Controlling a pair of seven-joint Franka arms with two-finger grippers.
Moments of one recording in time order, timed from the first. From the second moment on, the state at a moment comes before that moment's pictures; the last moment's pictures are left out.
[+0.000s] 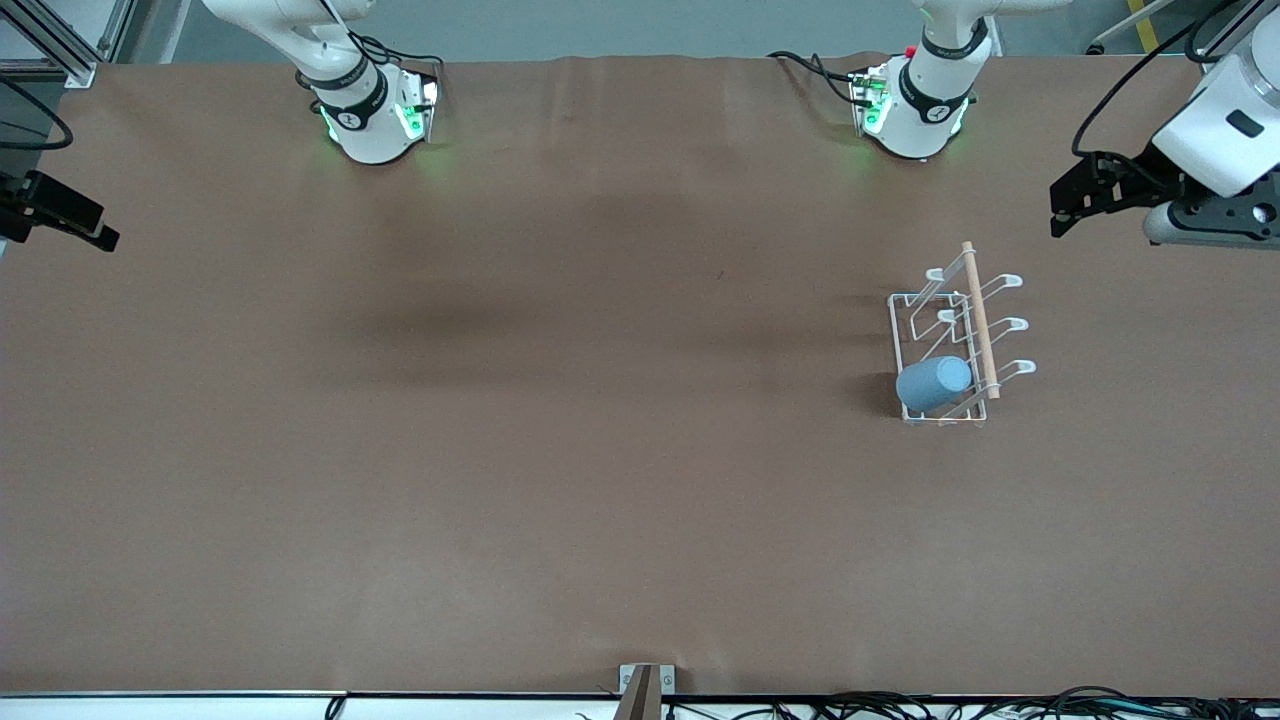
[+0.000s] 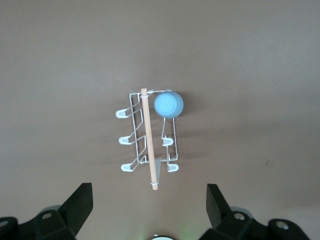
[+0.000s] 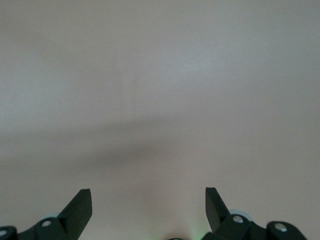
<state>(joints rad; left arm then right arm) -0.01 -0.06 -0.14 -1.57 0.02 1.49 -0.05 0.02 -0.01 -0.09 -1.46 0.03 1.42 0.07</state>
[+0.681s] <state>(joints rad) 0.01 -0.07 -0.14 -1.67 0.02 1.60 -0.06 0.02 -0.01 -0.09 -1.46 0.03 1.42 0.07</state>
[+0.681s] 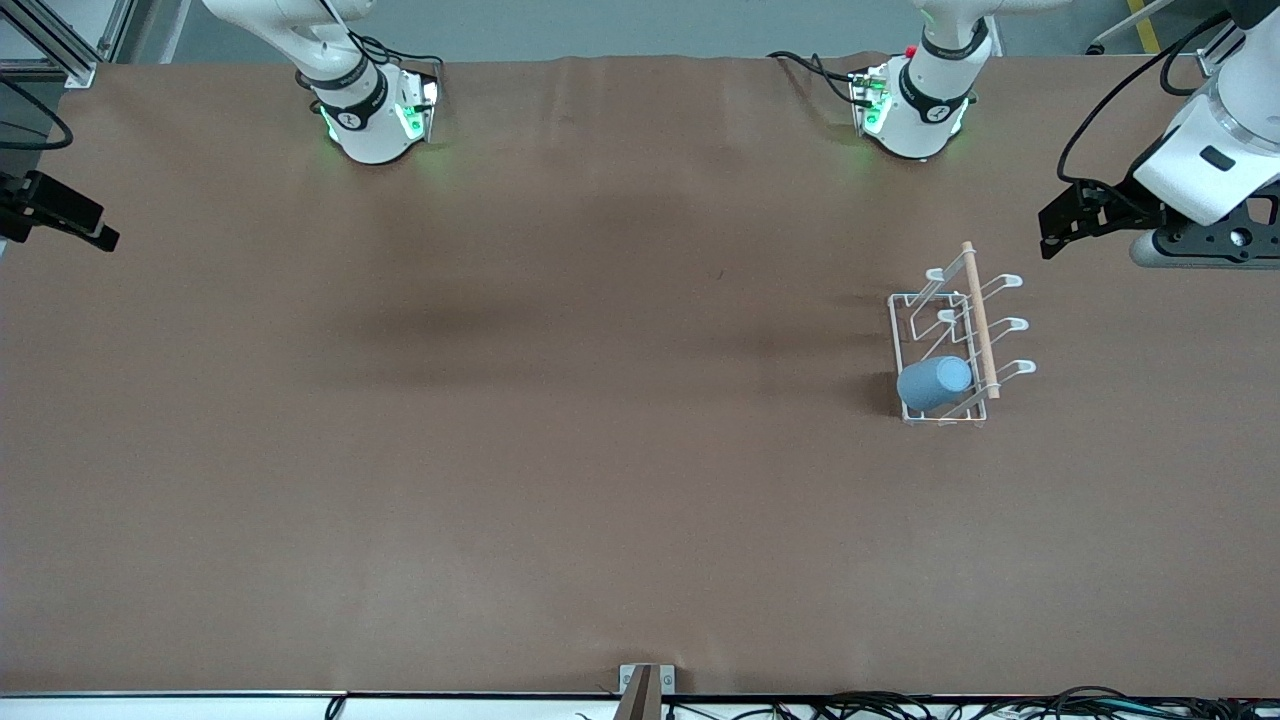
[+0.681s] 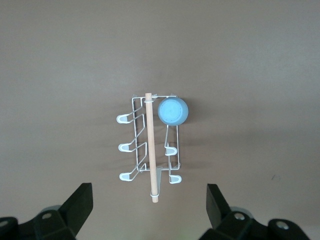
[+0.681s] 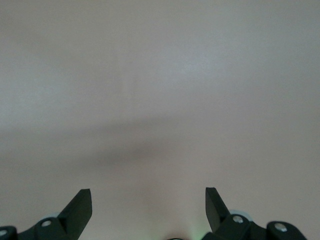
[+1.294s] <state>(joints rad) 0.01 -0.07 -0.13 -1.63 -0.02 1.57 -0.06 0.02 -0.01 -0.10 -1.46 0.03 1.41 0.07</state>
